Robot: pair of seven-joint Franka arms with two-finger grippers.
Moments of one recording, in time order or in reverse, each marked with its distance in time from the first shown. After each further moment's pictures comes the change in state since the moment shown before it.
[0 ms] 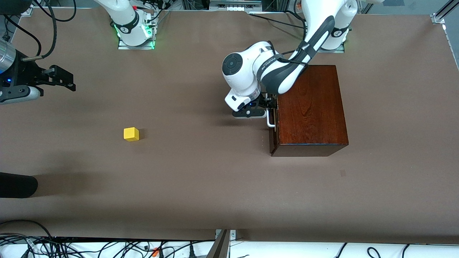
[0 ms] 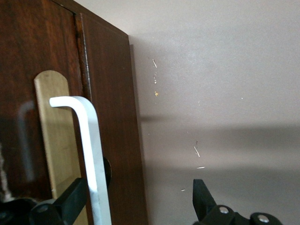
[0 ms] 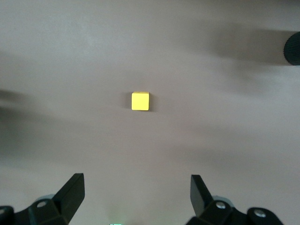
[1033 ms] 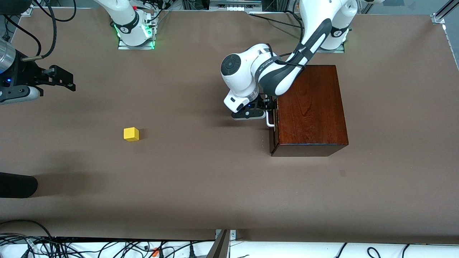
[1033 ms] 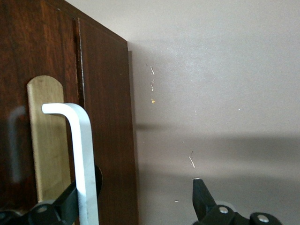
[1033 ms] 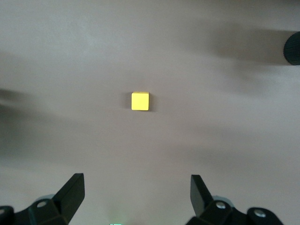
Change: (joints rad) left arm -0.007 0.016 0.000 0.001 0.035 0.030 -0.064; right arm 0.000 0.000 0.000 0.000 0.000 0.000 0.000
